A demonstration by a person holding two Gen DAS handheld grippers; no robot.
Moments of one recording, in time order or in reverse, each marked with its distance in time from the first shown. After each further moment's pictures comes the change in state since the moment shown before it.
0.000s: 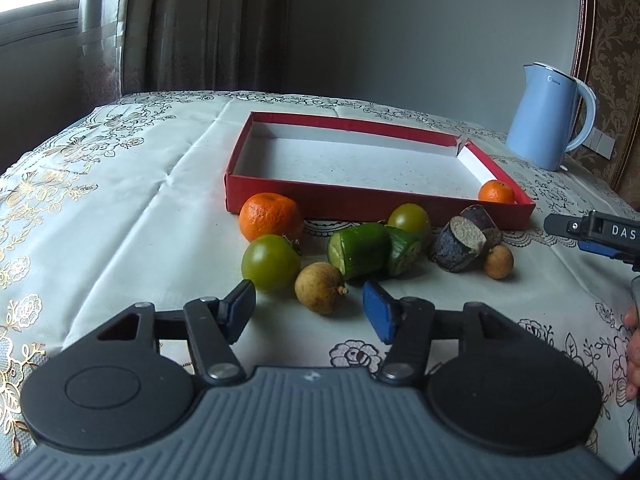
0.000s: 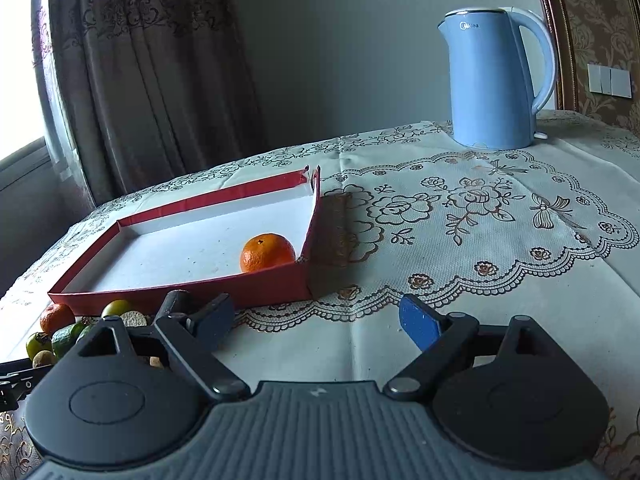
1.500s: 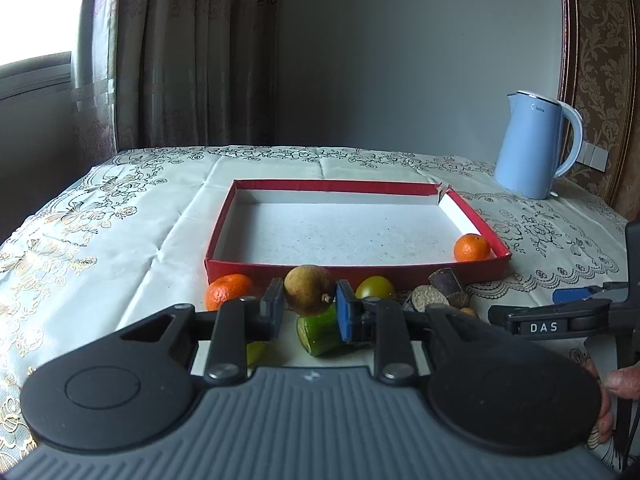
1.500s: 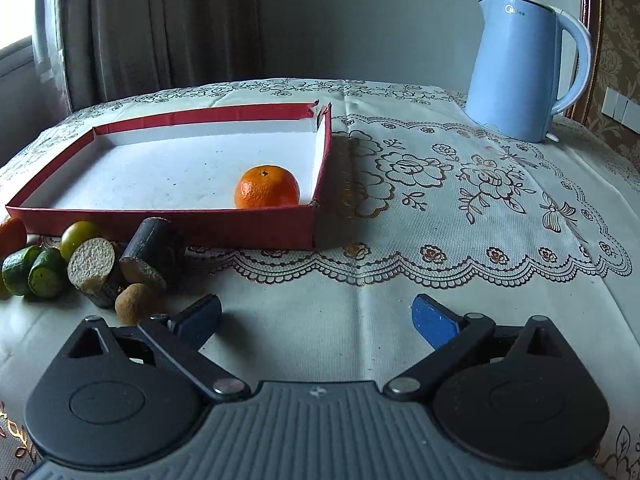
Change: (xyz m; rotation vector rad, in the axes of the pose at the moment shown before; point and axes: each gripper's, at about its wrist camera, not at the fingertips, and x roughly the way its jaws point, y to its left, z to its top) left arm -0.019 -0.031 0.042 0.059 -0.111 0.027; right arm 0.029 0.033 -0.003 -0.188 0.190 -0.143
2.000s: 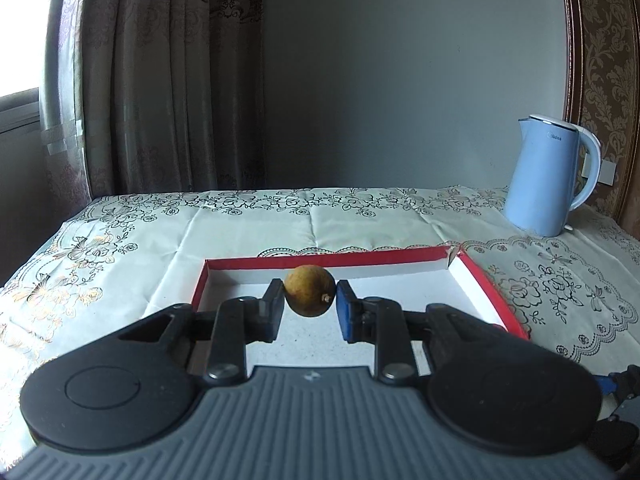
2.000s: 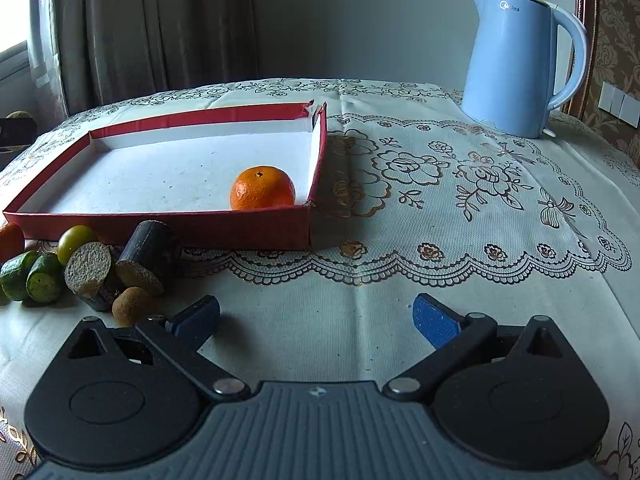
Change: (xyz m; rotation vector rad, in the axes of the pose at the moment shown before) left arm 0.077 -0.013 0.085 0.037 -0.032 -0.002; right arm 0.000 -0.005 0.000 0.018 0.002 0.009
